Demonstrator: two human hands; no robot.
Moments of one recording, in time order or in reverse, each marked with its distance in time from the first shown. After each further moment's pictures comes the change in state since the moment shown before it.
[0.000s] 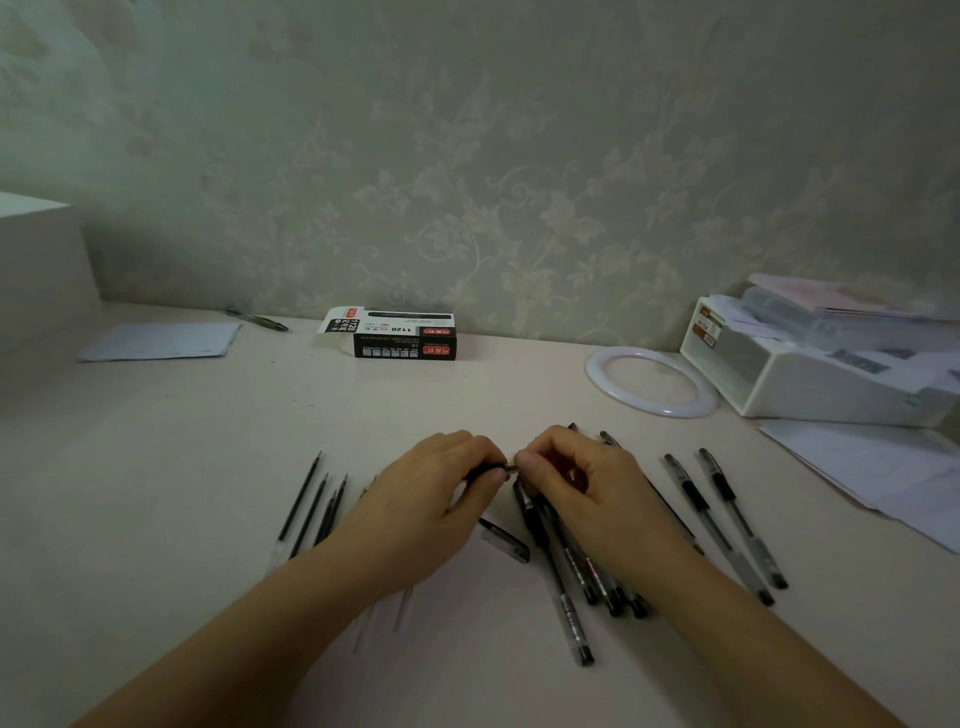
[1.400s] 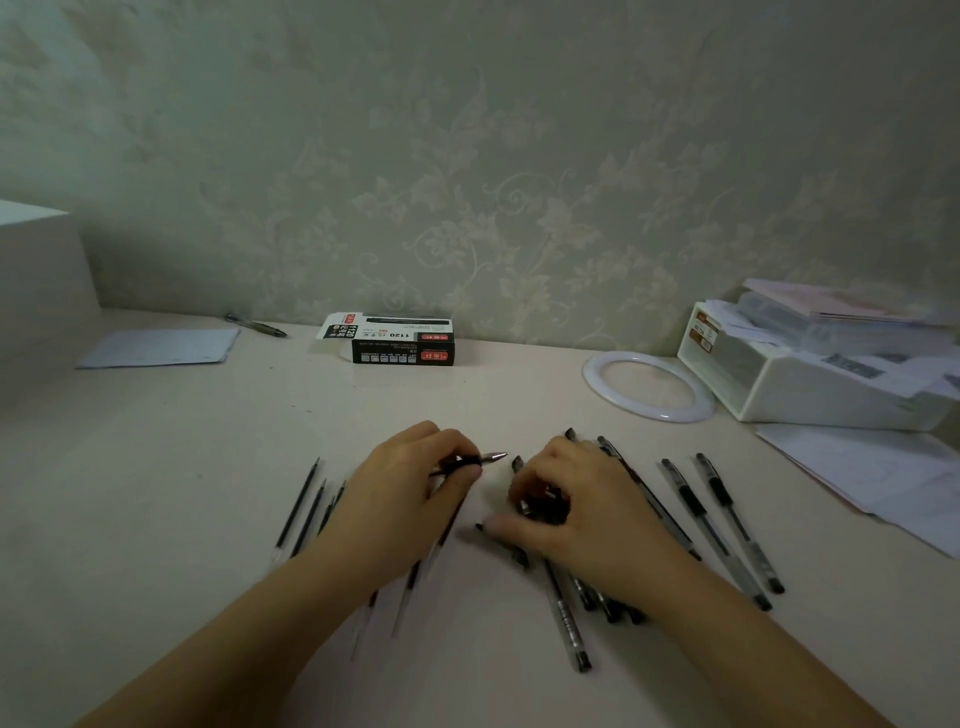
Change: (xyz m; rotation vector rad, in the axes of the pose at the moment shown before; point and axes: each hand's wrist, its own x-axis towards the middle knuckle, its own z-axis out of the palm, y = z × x) left_hand 0.002 -0.010 -0.004 0.040 0.165 -0.105; right_hand -0.001 0.001 -0.001 -0.387 -0.100 -0.022
